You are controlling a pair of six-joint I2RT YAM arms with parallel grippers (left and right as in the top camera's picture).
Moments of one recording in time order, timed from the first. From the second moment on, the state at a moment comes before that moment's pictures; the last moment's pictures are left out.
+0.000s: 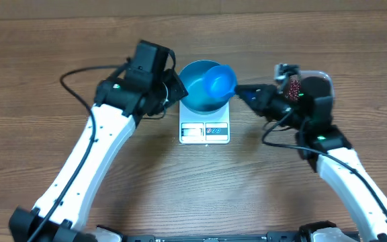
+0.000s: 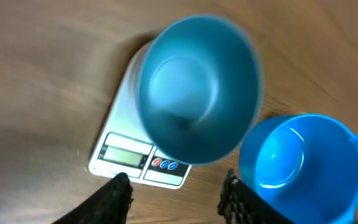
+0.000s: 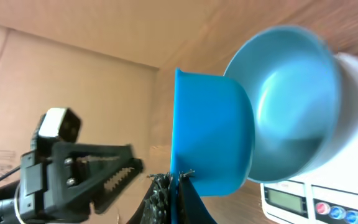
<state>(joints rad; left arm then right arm) -0.38 1.54 1.46 -0.89 0.12 -0.88 0.16 1.29 0.76 0.15 -0.72 0.99</state>
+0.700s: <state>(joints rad) -0.64 1.54 1.43 -0.90 0.18 -0.61 -0.18 0.95 0.77 -0.29 -0.89 0.76</state>
